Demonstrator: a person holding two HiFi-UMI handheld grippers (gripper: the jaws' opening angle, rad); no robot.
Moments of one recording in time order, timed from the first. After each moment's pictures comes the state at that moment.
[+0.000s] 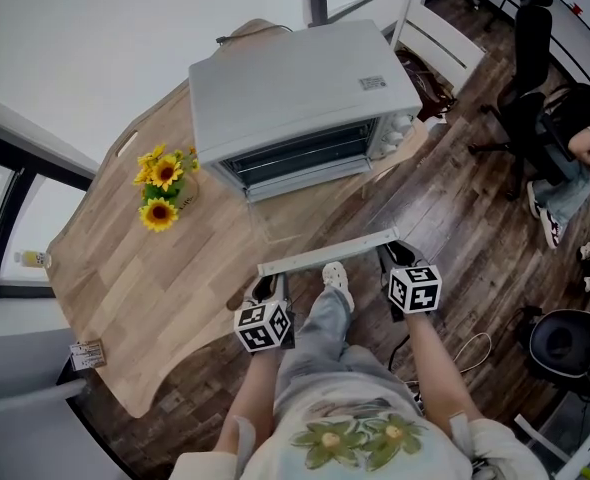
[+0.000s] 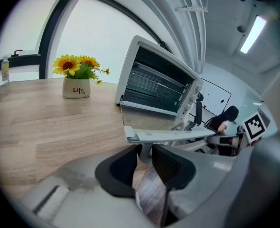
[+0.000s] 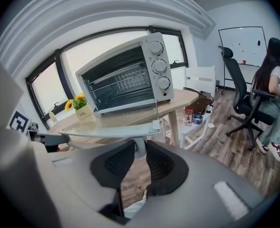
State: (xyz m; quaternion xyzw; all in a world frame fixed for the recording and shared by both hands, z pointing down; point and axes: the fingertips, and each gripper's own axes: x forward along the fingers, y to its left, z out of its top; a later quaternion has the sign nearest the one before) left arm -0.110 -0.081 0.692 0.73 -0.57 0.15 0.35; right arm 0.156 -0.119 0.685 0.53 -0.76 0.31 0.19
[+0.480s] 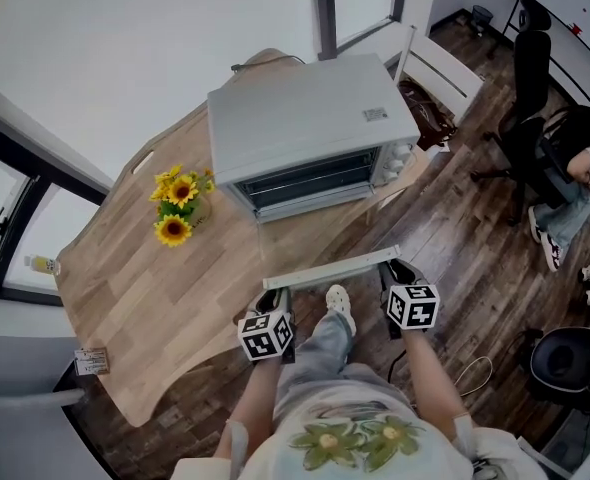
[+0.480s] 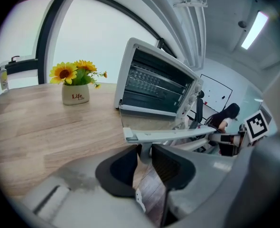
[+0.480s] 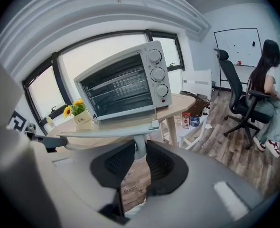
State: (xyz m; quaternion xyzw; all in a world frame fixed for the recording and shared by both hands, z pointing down) left arm -0.110 -0.085 0.669 0.72 -0.57 0.17 0.35; right arm 0.157 -0.121 0.664 0.55 -0.75 0.32 0.17
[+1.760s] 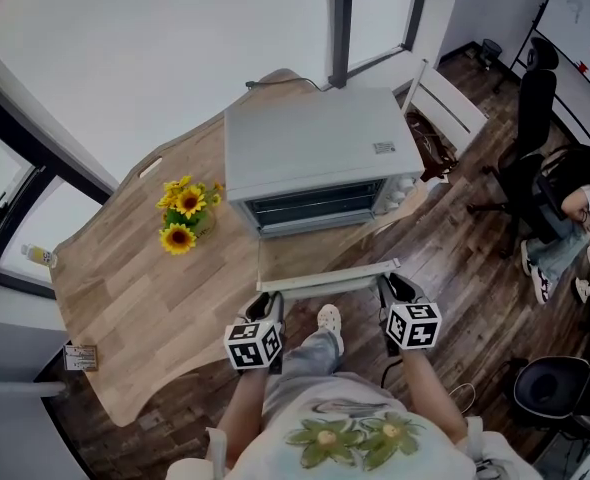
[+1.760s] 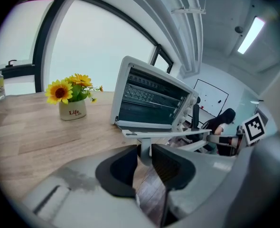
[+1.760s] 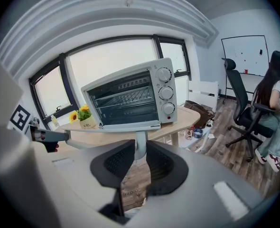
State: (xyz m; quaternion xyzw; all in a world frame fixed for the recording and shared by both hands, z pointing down) left arm -0.114 -0.106 0.611 0.74 -0.56 0.15 0.34; right arm 0.154 -0.140 0.605 0.54 -0.77 0.28 0.17
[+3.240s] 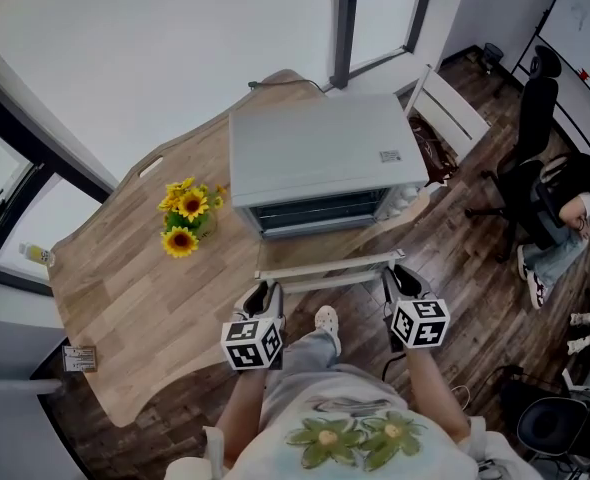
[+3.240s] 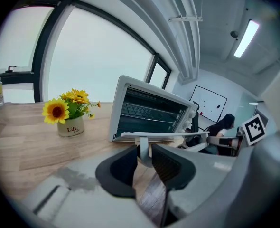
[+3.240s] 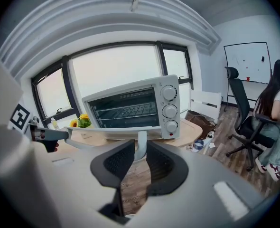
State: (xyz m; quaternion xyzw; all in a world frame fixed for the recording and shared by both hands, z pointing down) left arm -0.119 -0.135 0.565 0.75 -0.57 0.12 0.31; right arm 0.148 -0.169 0.559 0.54 -0.78 0.25 0.16
